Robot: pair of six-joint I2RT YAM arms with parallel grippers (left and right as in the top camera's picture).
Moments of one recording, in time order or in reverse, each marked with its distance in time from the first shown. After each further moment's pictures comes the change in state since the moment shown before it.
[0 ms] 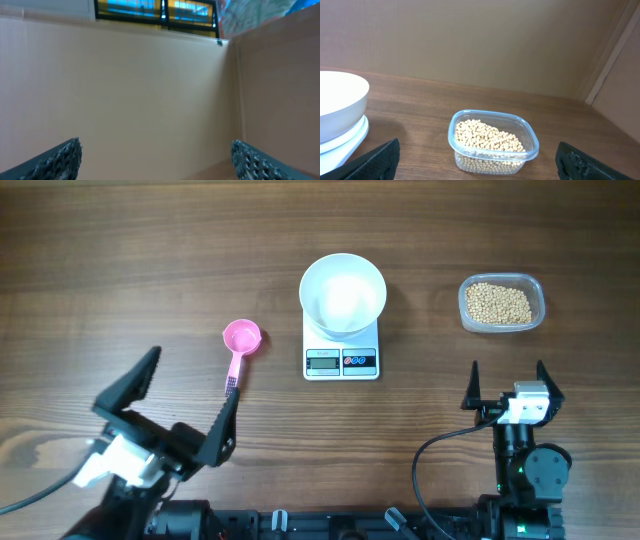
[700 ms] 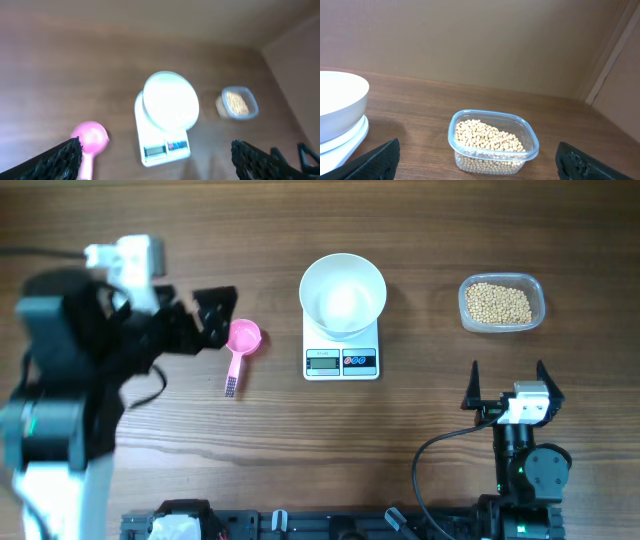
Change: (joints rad) left arm 0.000 0.886 0.842 -1.105 -0.069 -0.051; right arm 0.000 0.000 0.000 0.000 0.000 0.000
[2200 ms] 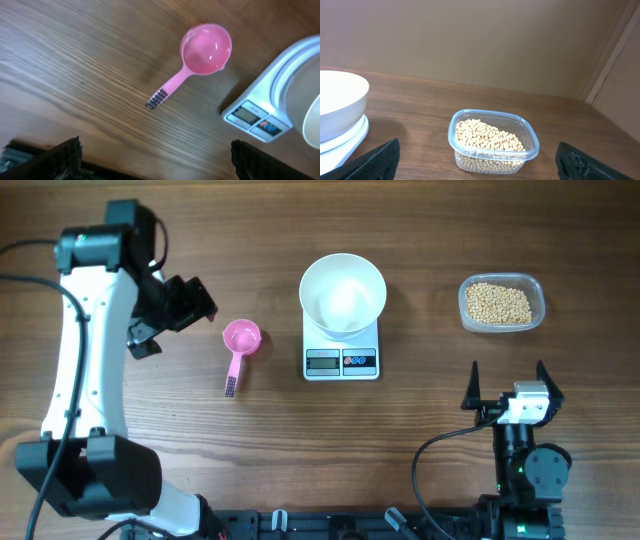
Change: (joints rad) left arm 0.083 0.601 0.225 -0.526 -0.307 -0.280; right arm 0.000 0.002 0.000 0.000 0.000 0.000
